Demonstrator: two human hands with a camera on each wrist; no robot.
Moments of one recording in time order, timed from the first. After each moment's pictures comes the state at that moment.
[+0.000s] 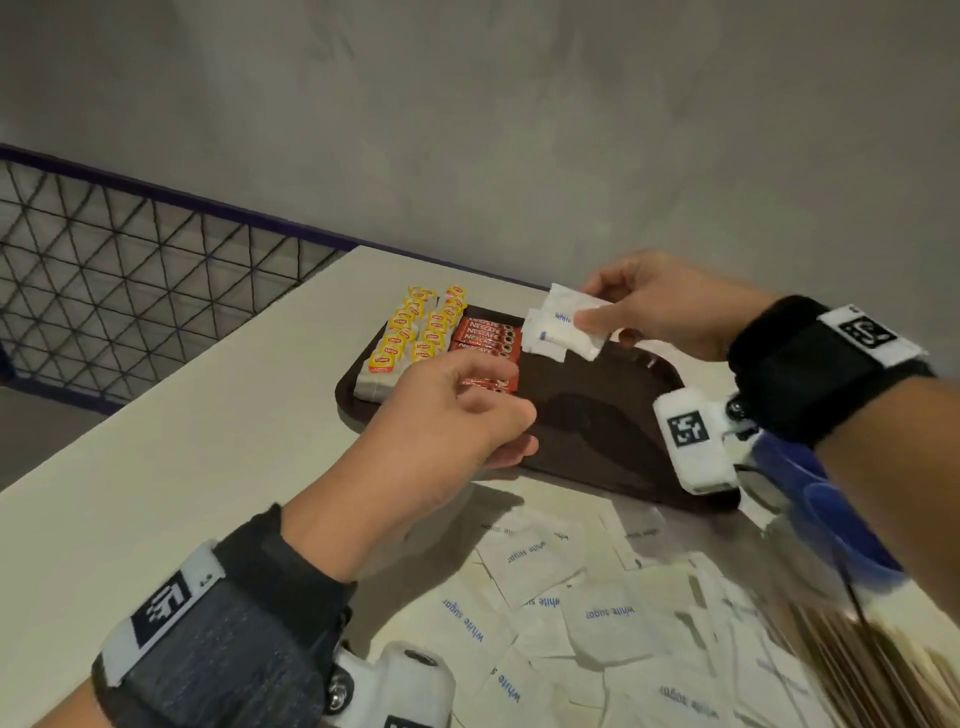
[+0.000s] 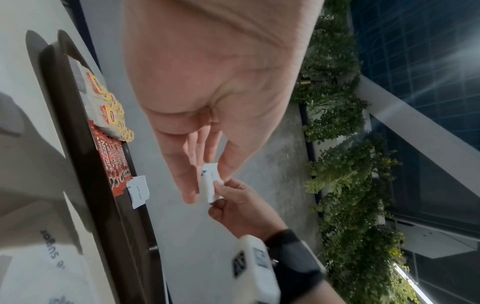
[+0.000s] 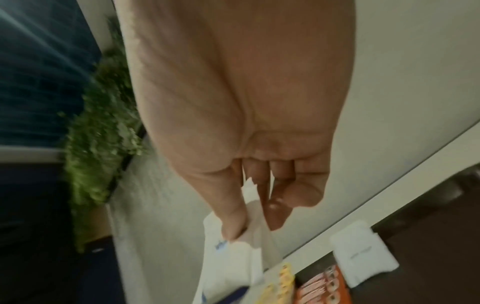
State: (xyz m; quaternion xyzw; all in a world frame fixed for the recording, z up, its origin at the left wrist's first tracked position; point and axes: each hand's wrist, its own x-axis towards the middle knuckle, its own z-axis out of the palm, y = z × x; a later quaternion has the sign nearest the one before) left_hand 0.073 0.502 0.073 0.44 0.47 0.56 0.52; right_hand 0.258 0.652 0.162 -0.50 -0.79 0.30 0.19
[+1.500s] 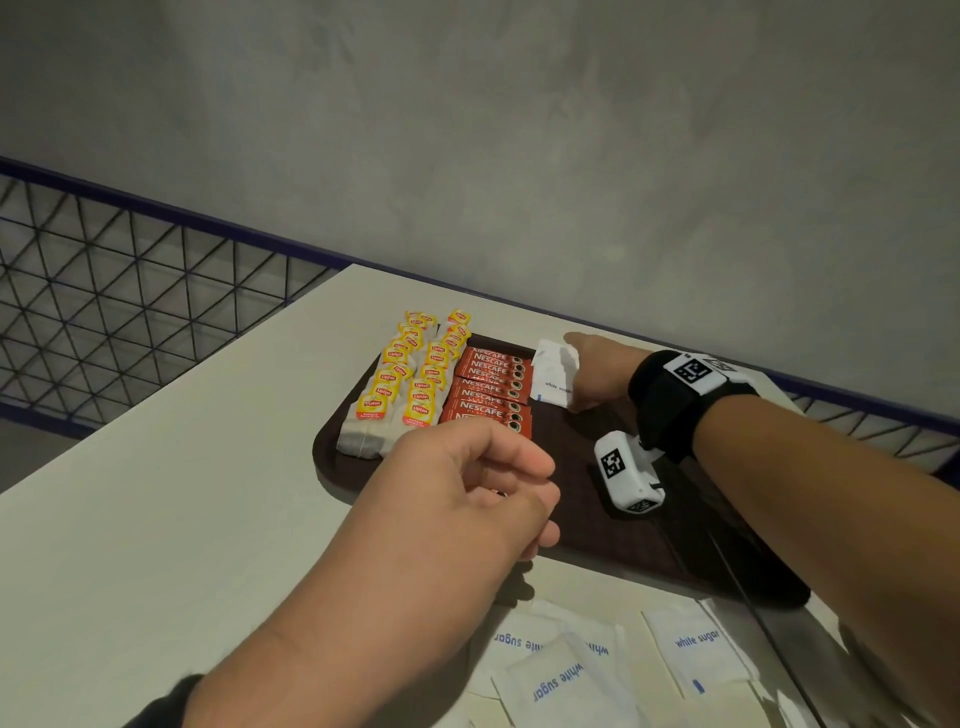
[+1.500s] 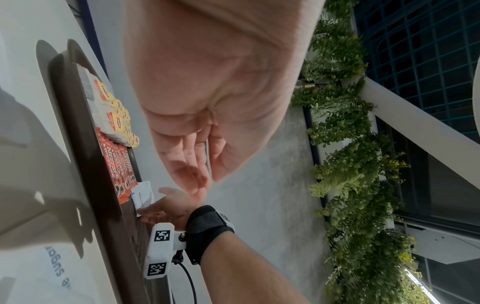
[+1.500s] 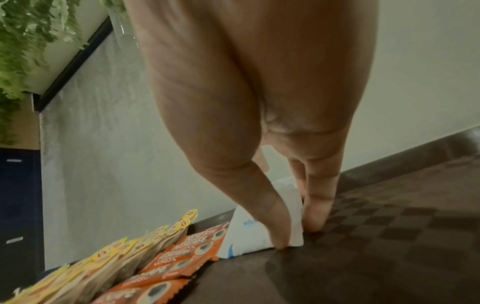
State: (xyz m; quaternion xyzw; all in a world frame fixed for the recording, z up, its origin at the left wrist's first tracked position) left_hand 0.069 0.513 0.064 0.47 0.50 0.56 0.47; right_hand 0.218 0.788 0.076 -0.62 -0.78 0.07 -0.01
